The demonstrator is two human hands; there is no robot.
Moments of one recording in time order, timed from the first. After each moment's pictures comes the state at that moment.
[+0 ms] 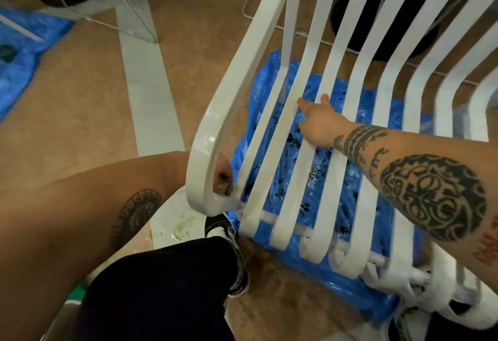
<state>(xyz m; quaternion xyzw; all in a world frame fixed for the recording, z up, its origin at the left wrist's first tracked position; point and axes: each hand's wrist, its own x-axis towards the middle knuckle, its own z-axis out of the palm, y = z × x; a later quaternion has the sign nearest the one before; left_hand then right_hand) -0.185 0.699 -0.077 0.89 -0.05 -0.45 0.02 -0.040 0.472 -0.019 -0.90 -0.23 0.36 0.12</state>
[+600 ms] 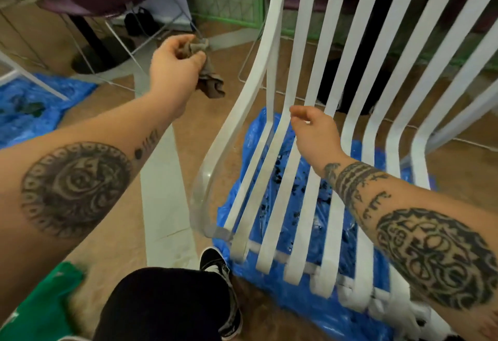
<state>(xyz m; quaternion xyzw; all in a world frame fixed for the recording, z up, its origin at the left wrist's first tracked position) -0.115 0.684 0.168 0.73 0.28 0.27 0.55 -0.069 0.447 0.081 -0.80 -0.09 0.13 0.58</state>
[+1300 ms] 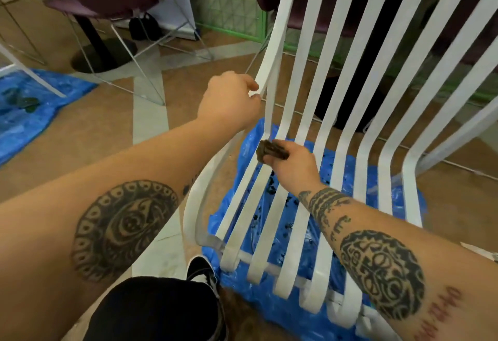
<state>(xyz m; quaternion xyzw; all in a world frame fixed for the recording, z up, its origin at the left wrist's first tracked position) -0.106 0.618 0.161 0.94 0.21 0.13 0.22 -0.086 0.463 0.048 -0.84 -0.13 0.16 0.50</state>
